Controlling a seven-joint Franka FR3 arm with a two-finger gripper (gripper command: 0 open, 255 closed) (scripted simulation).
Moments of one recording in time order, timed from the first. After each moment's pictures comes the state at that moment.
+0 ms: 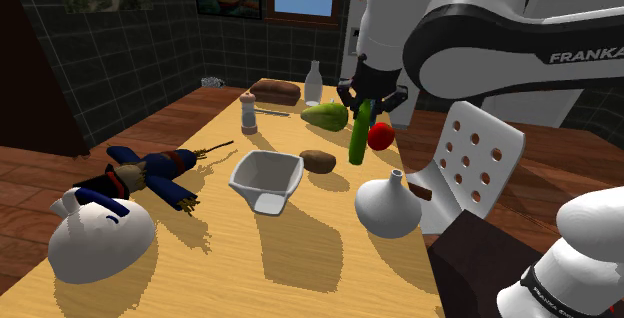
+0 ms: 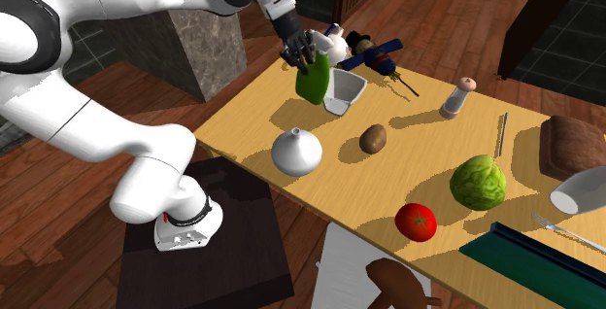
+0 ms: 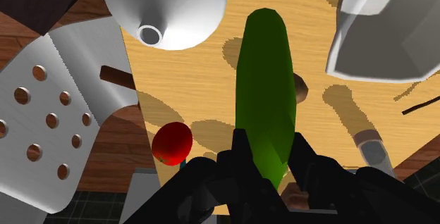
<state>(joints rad) -0.47 -0.61 0.91 -2.20 -0.02 1.99 1.25</state>
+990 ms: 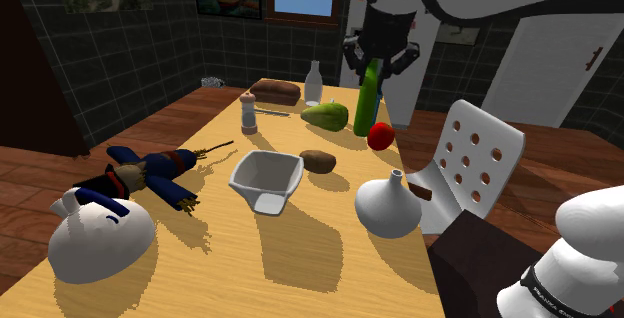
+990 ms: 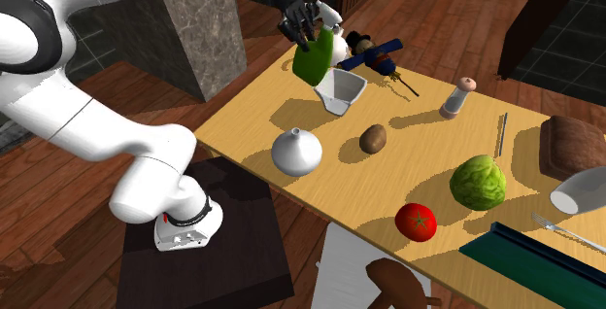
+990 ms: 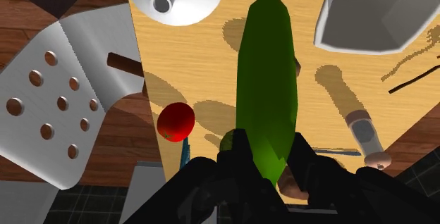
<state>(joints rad) -0.49 -0.59 0.87 -2.00 -0.04 1.81 1.19</state>
